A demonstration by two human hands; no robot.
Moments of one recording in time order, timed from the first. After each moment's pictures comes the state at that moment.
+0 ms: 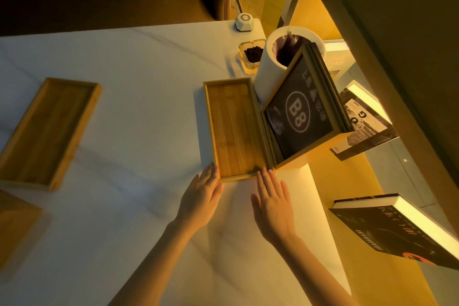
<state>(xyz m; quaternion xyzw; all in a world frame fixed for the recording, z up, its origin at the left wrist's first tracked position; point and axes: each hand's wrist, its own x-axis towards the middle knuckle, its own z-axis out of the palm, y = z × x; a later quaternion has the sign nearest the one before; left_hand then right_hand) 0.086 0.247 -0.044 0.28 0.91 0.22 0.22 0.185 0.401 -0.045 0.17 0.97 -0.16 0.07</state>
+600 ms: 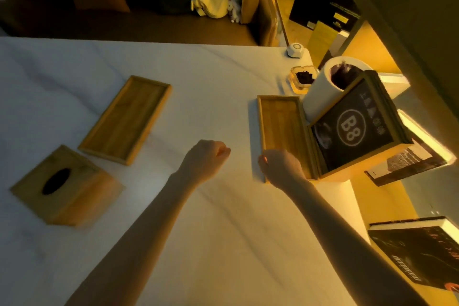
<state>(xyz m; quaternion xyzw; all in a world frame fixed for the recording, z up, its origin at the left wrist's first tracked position) 0.021 0.162 0.057 0.21 0.92 0.29 0.16 0.077 0.334 0.045 0.09 0.98 -0.11 0.13</state>
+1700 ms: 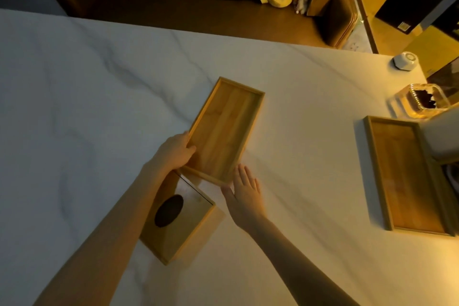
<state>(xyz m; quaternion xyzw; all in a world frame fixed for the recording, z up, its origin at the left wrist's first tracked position) -0.146 -0.120 -0.019 0.03 0.93 0.23 0.27 -0.020 0.034 -0.064 0.09 0.94 -0.27 0.19</state>
